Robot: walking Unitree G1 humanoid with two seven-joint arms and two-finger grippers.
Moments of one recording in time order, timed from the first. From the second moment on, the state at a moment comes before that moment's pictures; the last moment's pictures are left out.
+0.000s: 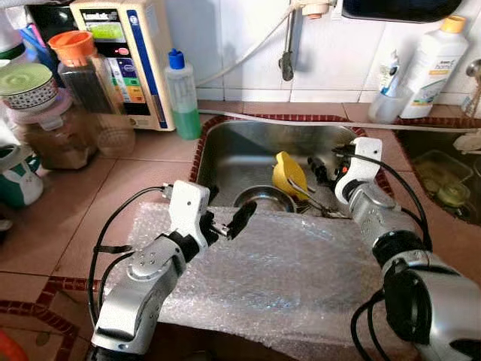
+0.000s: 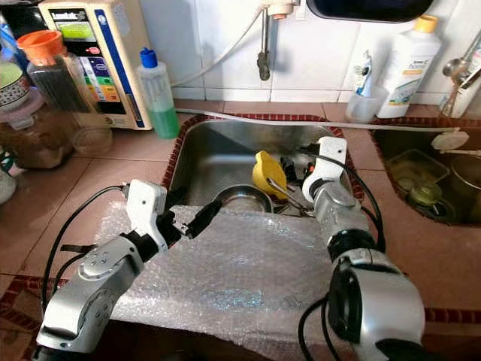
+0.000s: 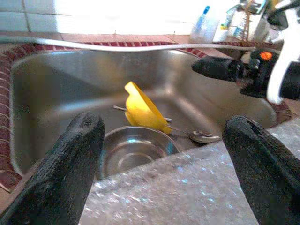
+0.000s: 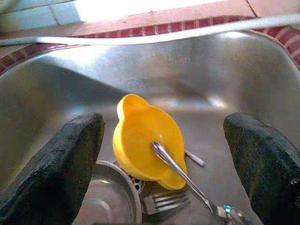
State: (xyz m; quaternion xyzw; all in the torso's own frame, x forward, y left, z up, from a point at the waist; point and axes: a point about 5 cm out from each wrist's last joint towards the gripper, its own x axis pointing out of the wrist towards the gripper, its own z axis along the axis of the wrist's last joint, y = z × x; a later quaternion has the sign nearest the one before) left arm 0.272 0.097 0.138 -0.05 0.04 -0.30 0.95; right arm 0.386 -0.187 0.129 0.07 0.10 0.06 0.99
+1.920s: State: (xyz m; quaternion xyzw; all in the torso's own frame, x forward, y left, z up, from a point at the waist) left arm 0.301 0.120 0.149 0.03 -0.04 -0.07 1.00; right arm 0.299 -0.148 0.169 -0.02 -0.07 0.03 1.00
